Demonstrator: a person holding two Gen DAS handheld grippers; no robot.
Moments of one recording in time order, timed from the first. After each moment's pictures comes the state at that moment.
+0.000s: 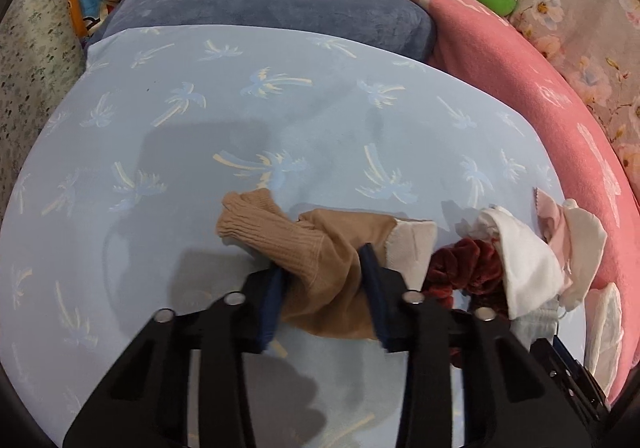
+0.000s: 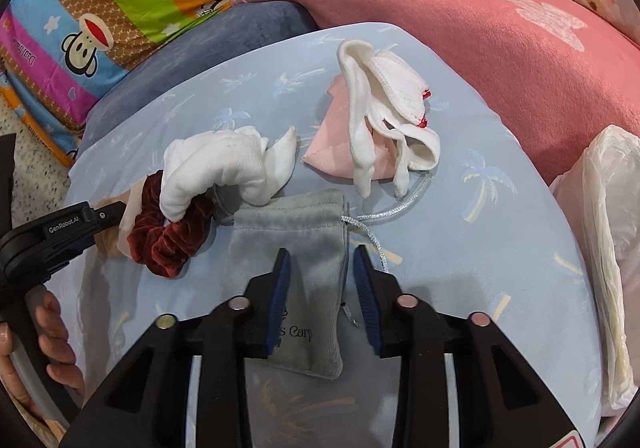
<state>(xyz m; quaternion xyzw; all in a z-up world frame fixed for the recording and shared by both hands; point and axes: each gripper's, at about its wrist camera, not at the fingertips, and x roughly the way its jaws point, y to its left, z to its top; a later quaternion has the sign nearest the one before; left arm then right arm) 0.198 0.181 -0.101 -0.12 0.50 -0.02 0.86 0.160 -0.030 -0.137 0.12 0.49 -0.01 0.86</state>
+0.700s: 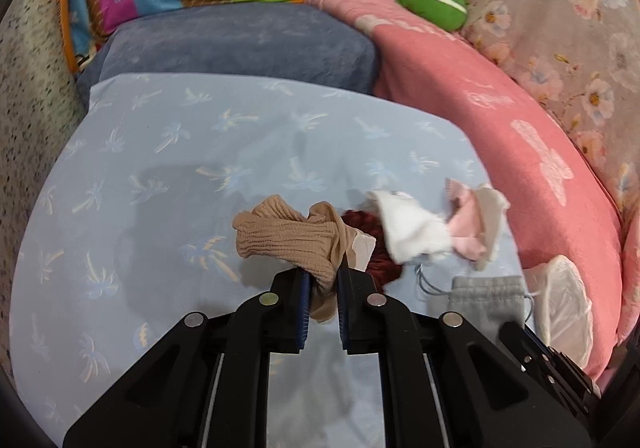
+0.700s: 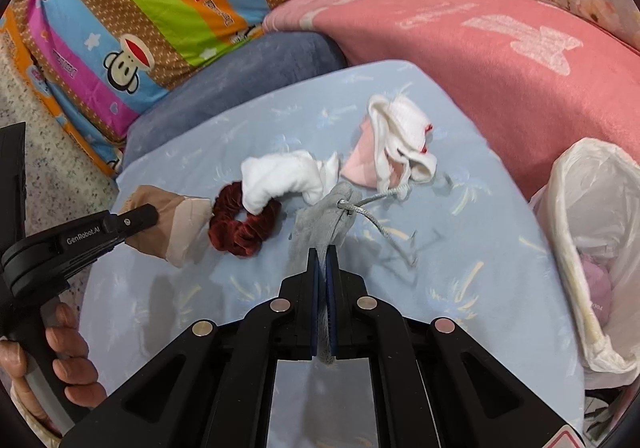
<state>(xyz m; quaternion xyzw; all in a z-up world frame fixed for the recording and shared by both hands) 0.138 0.143 -0.031 -0.10 0.45 -0.07 0.89 0.101 -0.034 -0.066 0.14 0.43 0.04 0.89</state>
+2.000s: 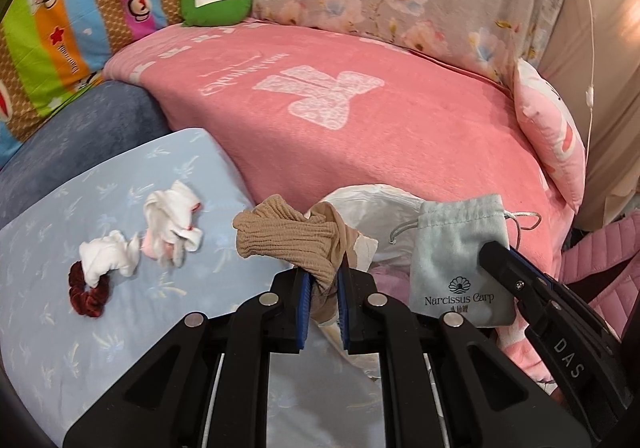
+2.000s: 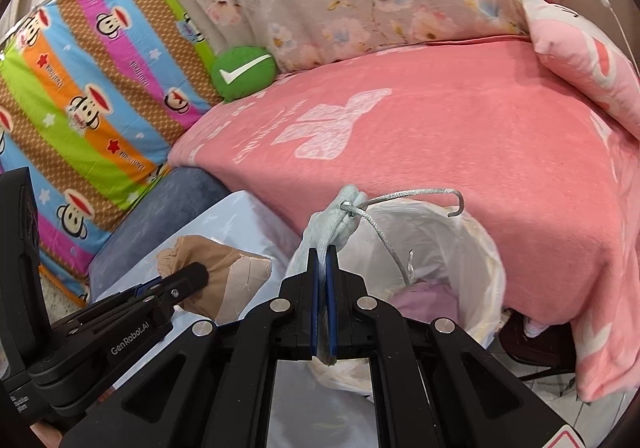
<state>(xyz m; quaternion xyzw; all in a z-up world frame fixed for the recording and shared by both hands) 0.055 -0.120 0.020 0.06 0.40 -0.29 0.87 -0.037 -0.268 0.006 0.25 0.30 -0.14 0.91</state>
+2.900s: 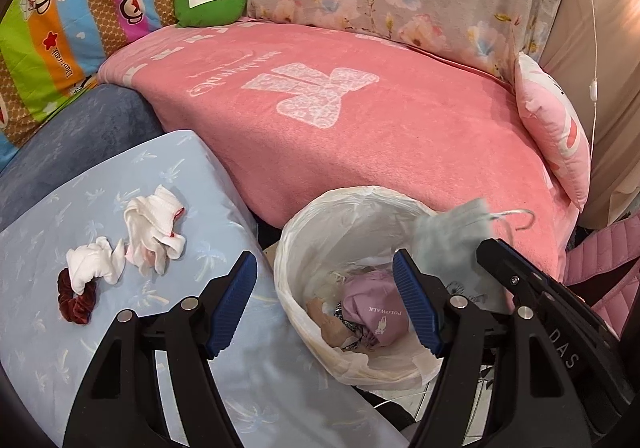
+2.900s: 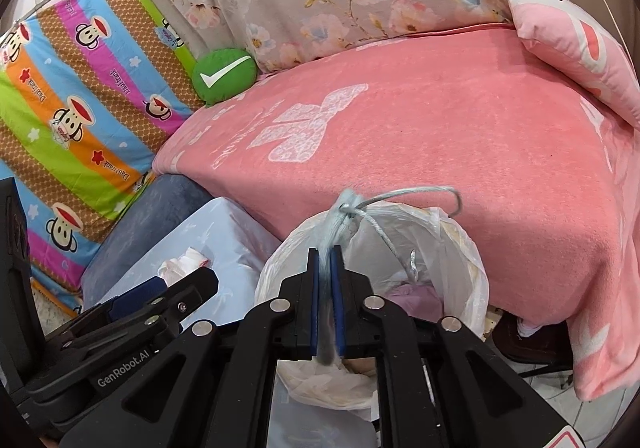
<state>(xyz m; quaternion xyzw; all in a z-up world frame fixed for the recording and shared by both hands) 0.057 -0.141 0.013 0.07 0.40 -0.29 0.87 -0.025 -0.284 -0.007 0.27 0.31 -0.16 0.90</state>
